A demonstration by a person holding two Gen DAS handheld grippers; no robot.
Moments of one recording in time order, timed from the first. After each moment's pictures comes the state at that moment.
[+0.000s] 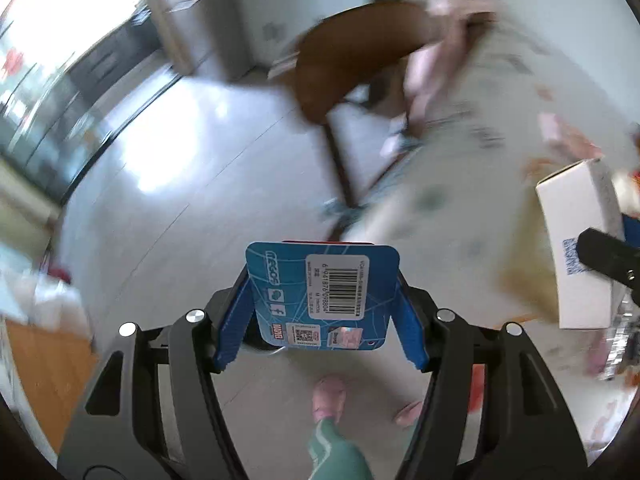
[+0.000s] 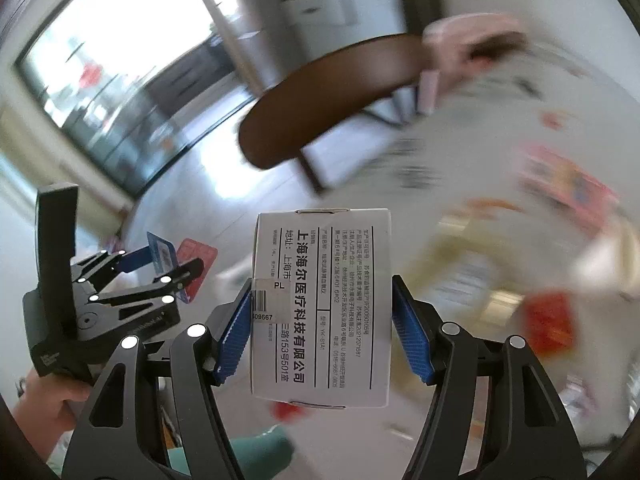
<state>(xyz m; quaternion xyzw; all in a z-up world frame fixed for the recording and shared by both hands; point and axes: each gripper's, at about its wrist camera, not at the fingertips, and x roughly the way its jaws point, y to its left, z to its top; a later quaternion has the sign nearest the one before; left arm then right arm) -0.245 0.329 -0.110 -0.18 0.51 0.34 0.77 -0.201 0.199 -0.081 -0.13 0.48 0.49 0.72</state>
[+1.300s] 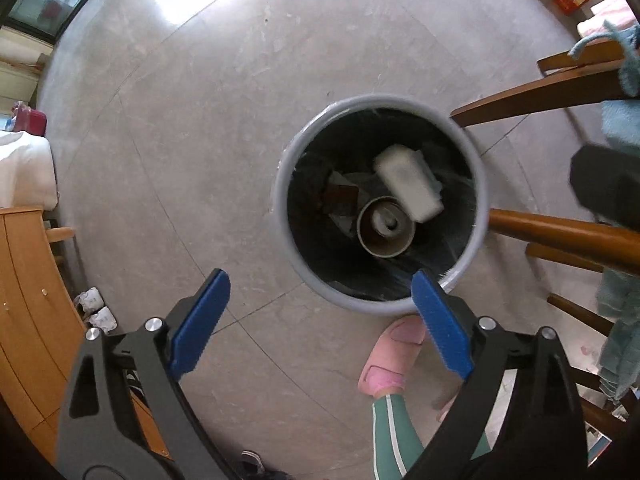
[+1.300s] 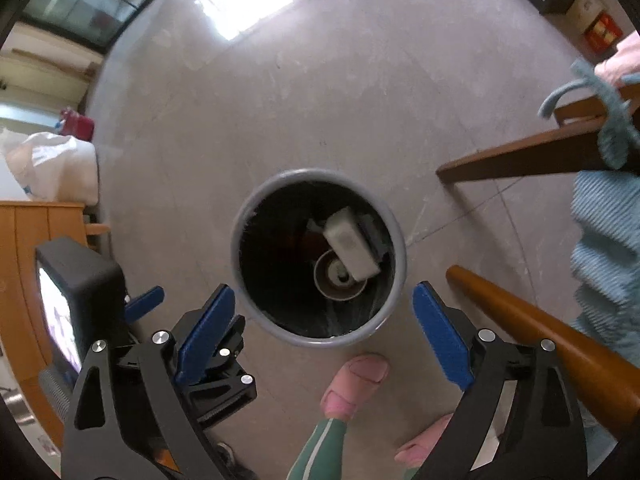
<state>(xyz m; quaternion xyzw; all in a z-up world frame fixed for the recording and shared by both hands) -0.403 0.510 -0.516 -0.35 0.64 0.35 0.59 -0.340 0.520 -0.476 -0.29 0.63 0.45 0.56</state>
